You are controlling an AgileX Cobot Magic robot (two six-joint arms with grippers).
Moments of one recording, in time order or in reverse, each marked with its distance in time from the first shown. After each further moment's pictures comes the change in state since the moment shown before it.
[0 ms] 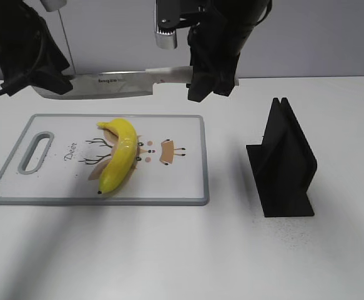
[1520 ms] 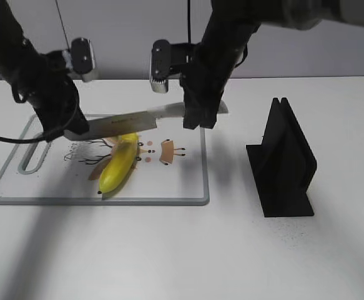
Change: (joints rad) left arm 0.001 0.292 0.000 0.032 -0.136 0.031; right arm -0.001 0.179 -0.006 -0.034 -0.143 0.016
